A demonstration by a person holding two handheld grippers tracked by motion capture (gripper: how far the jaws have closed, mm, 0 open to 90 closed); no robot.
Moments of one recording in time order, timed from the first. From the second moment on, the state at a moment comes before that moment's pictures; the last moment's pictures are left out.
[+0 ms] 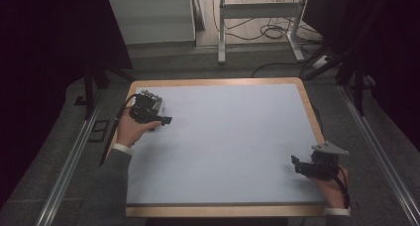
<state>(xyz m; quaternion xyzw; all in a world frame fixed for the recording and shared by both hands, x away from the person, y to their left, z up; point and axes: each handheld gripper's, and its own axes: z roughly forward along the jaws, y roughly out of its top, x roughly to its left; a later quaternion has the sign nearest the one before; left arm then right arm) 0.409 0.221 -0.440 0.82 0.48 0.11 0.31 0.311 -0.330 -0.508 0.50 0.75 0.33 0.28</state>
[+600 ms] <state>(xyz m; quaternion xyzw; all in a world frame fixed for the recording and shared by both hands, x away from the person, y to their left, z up) 0.350 0.214 -0.484 0.82 0.44 0.10 0.34 0.310 -0.330 -0.507 0.50 0.75 0.33 0.28</state>
